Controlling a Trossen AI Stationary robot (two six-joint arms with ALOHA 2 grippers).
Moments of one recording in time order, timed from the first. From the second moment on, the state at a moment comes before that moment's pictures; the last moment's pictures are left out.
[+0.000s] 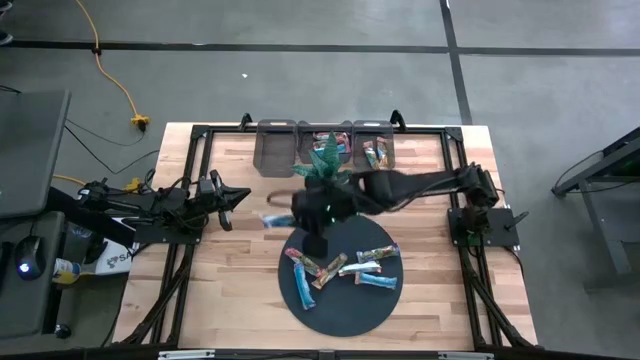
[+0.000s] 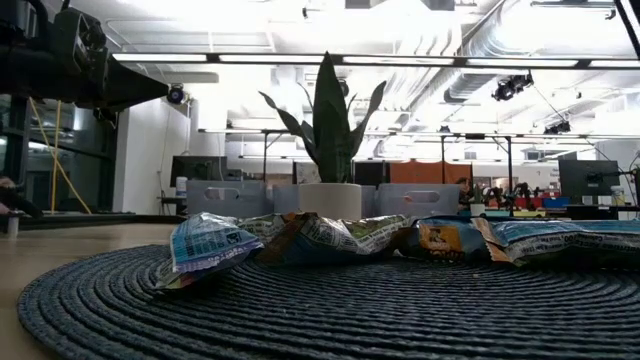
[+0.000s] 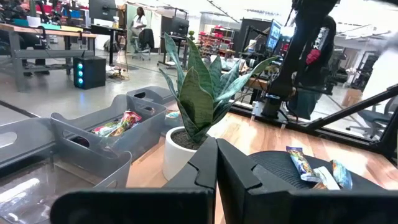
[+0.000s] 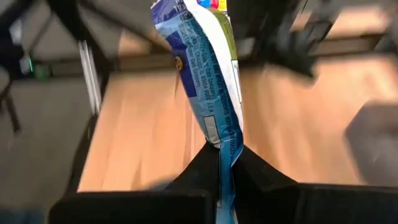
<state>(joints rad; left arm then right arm) -0.20 0.02 0.01 0.06 -0.55 -0.15 0.14 1.93 2.06 -0.74 0.04 0.20</state>
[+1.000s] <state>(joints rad) -0.20 0.02 0.01 0.06 -0.55 -0.16 -0.29 2.16 2.24 0.01 -0.05 0.35</state>
